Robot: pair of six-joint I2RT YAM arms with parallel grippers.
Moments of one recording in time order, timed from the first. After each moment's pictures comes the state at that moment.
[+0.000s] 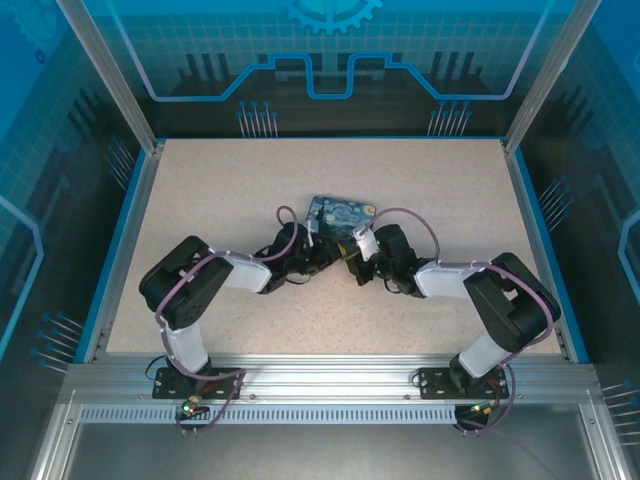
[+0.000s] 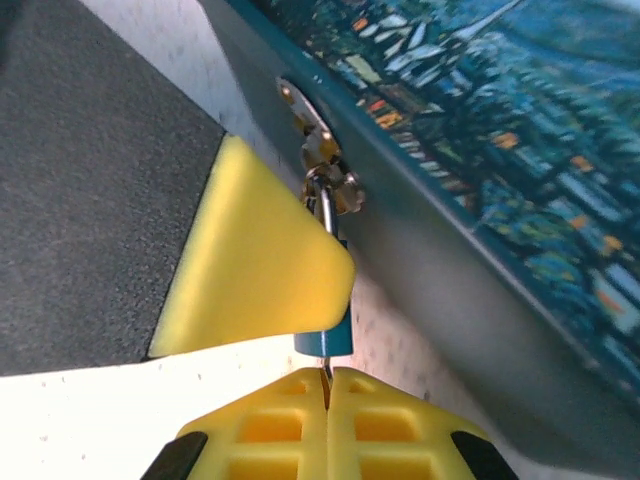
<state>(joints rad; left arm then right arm) -0.63 1.83 0.73 0.56 0.33 -1.13 0.56 1.59 0.59 0.29 -0.27 0.07</state>
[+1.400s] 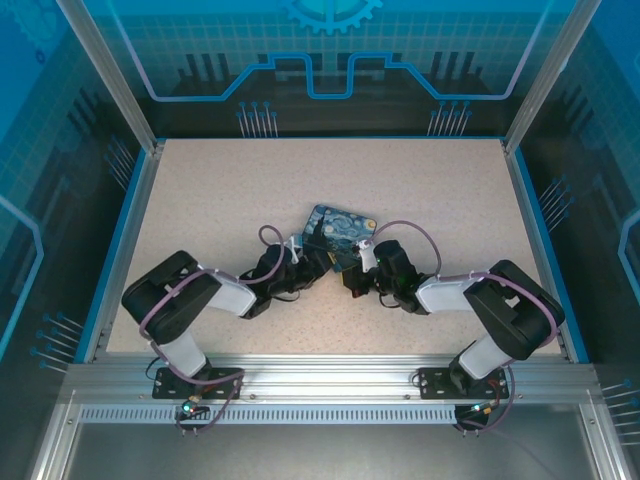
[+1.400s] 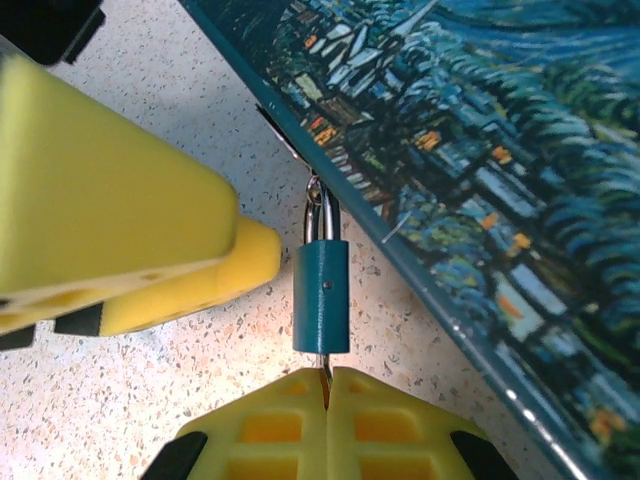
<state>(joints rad) -0.65 1.71 0.47 0.82 0.24 -1.24 0.64 1.55 0.48 0.44 -0.29 0.38</state>
